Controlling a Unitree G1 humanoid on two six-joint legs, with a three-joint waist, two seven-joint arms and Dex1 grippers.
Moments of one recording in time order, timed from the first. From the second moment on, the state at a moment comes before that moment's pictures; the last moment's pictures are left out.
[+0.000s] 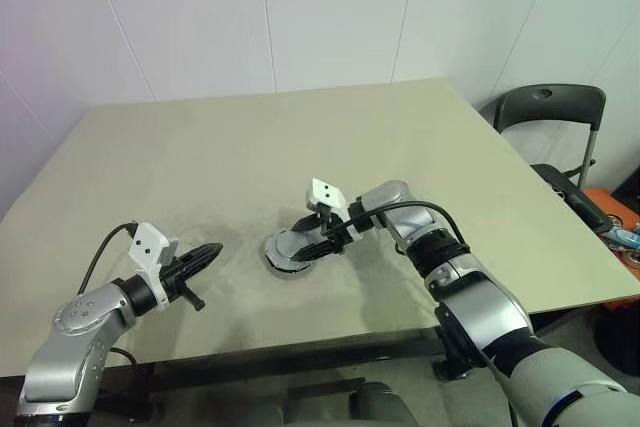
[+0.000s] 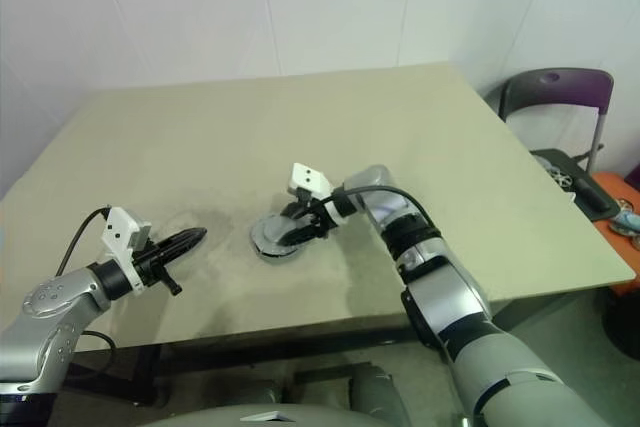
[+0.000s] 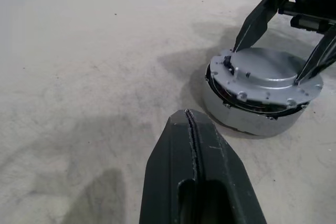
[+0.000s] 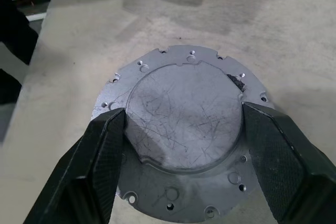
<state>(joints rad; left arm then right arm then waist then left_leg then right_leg) 0.13 0.59 0.24 -0.26 -0.46 0.37 -0.77 -0.93 -0.17 0.34 0.80 -0.02 0.26 1.34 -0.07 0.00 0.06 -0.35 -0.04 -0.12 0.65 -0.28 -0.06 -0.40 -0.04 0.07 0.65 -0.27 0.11</state>
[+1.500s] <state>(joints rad) 0.06 0.57 0.18 -0.23 -0.44 0.36 -0.77 -0.93 -0.17 0.38 0.84 -0.08 0.11 1.29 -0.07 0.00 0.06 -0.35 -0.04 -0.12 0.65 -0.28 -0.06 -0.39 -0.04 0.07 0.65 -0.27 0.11</state>
